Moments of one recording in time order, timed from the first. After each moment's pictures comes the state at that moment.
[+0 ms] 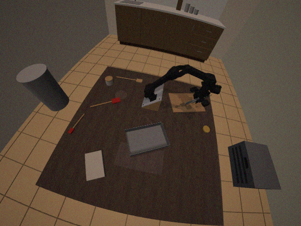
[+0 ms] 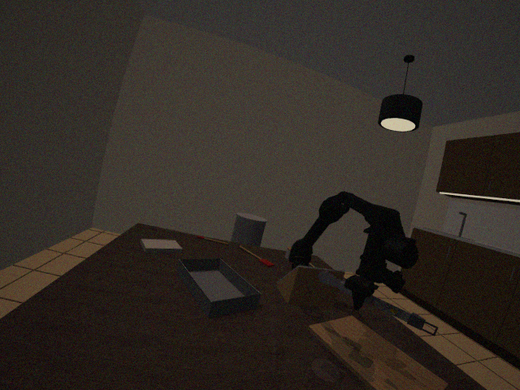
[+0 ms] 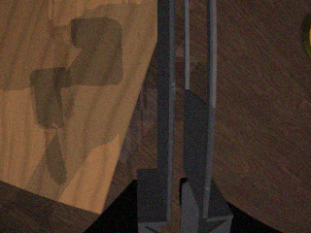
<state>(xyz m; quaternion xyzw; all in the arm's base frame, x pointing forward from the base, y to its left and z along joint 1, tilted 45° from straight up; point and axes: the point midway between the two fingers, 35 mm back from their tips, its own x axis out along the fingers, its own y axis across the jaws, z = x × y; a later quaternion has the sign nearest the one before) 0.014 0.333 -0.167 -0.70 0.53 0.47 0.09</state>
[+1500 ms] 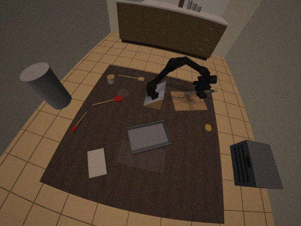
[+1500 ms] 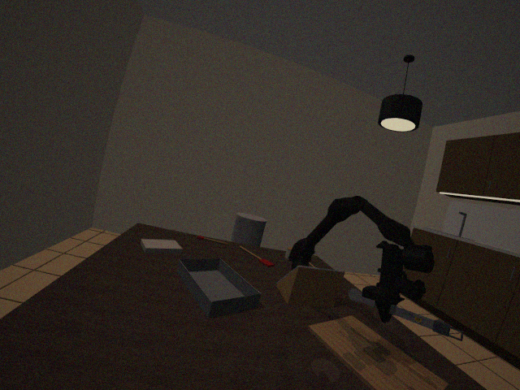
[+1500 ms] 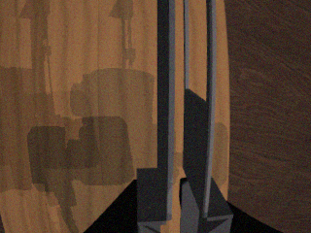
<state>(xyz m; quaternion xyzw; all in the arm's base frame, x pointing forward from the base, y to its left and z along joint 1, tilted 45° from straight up) -0.082 0.329 -0.196 -0.63 0.58 0.45 0.26</state>
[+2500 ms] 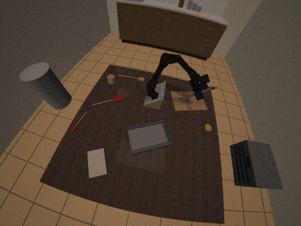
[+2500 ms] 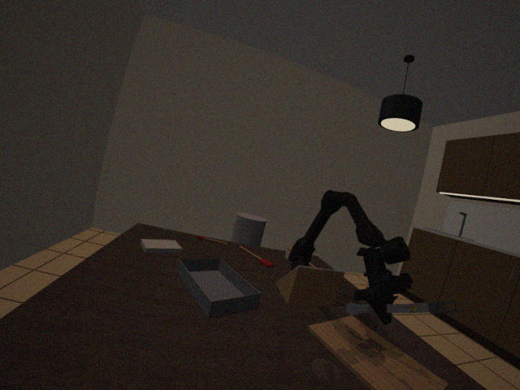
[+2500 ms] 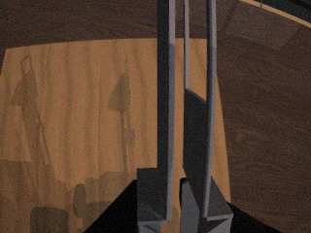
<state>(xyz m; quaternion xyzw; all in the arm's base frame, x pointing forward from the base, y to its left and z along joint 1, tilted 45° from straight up) -0.079 0.323 -0.199 -0.54 0.52 0.55 0.37</state>
